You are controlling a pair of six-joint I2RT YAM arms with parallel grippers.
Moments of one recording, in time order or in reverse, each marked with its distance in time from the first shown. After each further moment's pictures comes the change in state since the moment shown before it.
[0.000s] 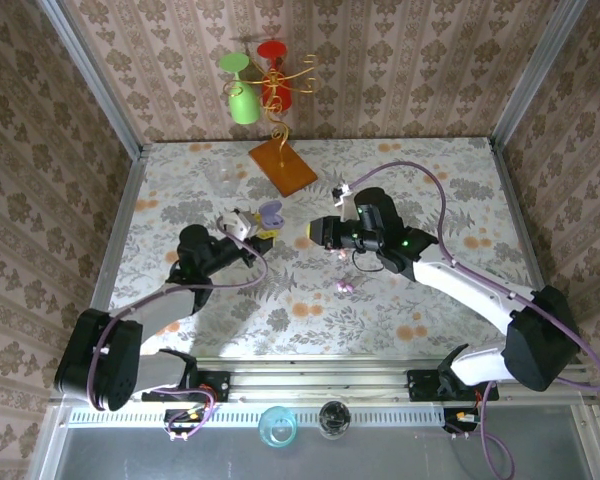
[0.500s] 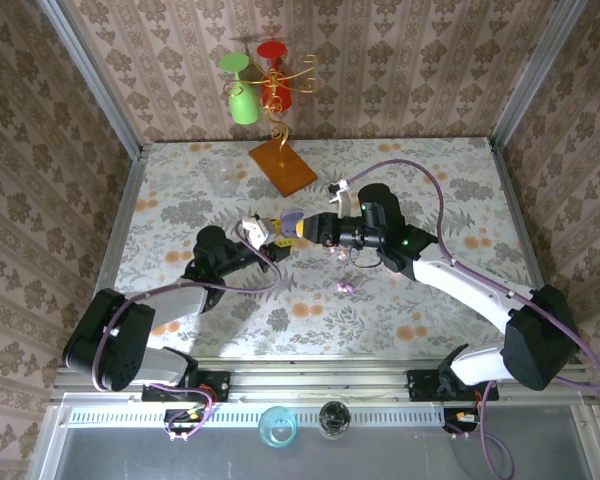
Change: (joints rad) left arm -0.113 0.105 0.017 0.124 0.040 0.008; right arm -0.009 0.012 0.001 0.116 -0.171 0.063
